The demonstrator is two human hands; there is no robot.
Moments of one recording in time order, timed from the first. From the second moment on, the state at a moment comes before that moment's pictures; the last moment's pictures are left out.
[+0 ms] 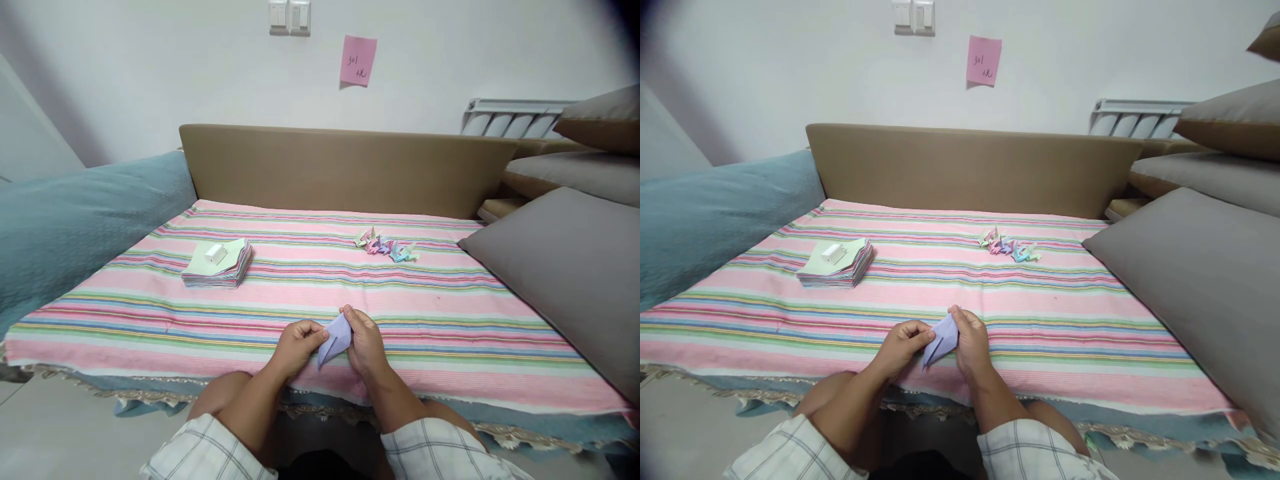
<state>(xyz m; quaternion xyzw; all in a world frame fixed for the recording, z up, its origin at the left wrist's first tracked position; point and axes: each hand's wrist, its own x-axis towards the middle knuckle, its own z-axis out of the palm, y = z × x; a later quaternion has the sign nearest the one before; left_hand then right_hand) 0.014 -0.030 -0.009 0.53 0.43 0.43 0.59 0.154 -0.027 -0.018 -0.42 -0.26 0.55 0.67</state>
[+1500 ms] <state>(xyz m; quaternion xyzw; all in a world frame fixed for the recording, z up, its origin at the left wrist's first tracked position) 0.005 -0.045 -0.031 0.90 0.42 0.09 -0.07 0.186 -0.019 -0.012 -0.69 -0.63 0.19 0.30</state>
